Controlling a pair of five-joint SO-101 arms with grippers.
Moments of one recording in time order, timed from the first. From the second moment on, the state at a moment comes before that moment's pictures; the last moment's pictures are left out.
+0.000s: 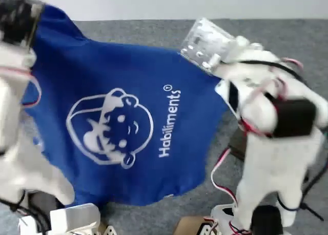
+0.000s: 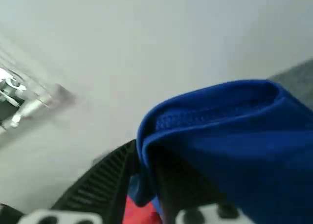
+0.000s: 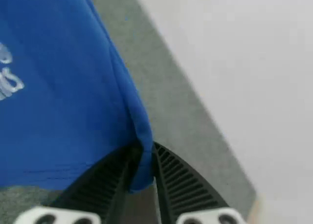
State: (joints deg) left arm -16.5 -6.5 -56.9 98.4 -32.0; right arm -8.5 -18.2 -27.9 93.5 52.4
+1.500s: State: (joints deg) left arm -14.4 42.5 -47.0 39.5 -36.4; right arm -7.7 45.6 -52.0 34.6 60.2
